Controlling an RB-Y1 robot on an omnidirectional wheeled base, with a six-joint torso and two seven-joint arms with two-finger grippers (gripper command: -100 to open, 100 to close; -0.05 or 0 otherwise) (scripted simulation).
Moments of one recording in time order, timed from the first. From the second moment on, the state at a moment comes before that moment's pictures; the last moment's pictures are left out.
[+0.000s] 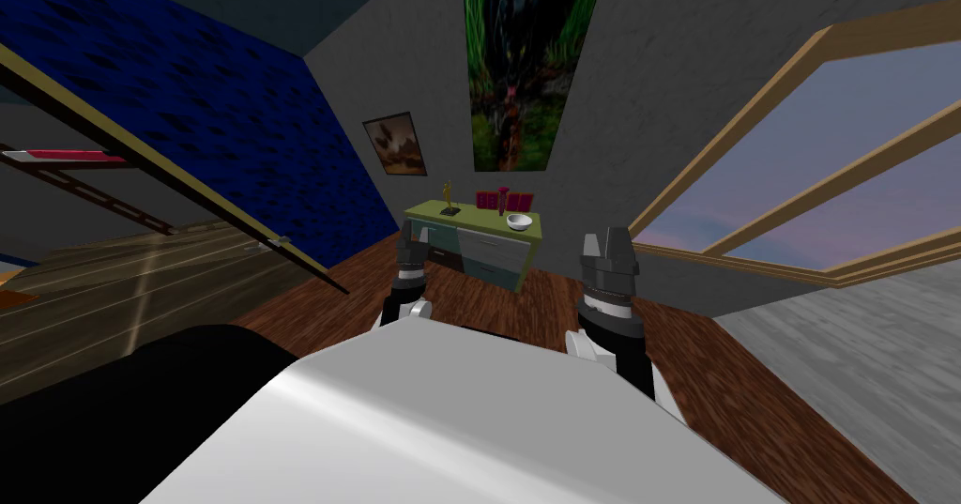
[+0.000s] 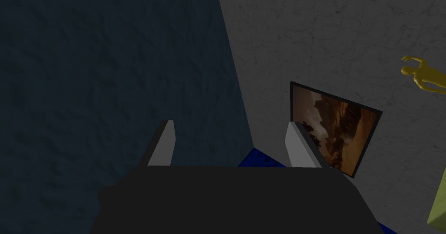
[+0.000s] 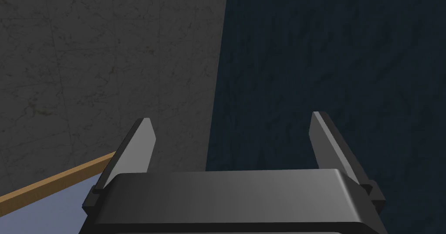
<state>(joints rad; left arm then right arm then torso) 0.51 0.04 -0.05 -2.23 0.12 -0.59 -0.10 0.50 -0.05 0.07 -2.32 0.12 -0.58 0.15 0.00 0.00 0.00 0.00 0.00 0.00</state>
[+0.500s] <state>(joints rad) 0.51 0.04 -0.05 -2.23 0.12 -0.59 -0.10 0.50 -0.05 0.07 -2.32 0.12 -0.58 0.15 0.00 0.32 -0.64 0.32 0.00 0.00</state>
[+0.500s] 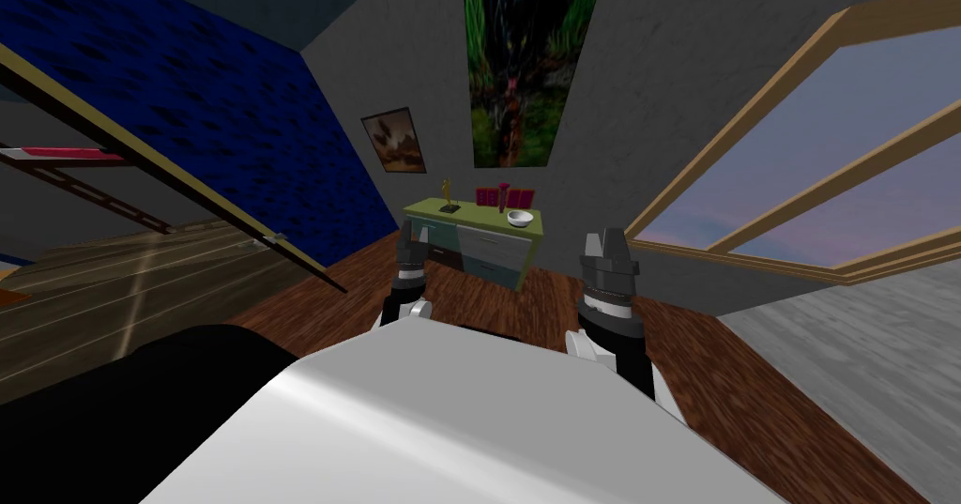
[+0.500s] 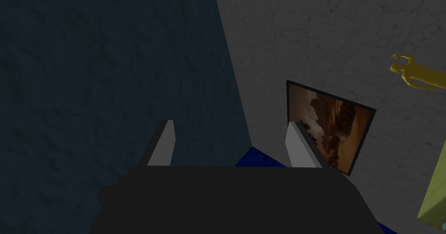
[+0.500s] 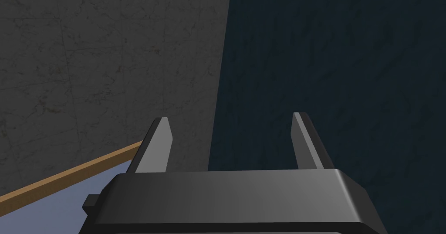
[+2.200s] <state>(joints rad) 0.42 0.13 -0.08 -1.95 0.08 -0.59 -0.11 0.50 -0.05 0.07 -2.32 0.12 -0.58 0.15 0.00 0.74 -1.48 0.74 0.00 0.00</state>
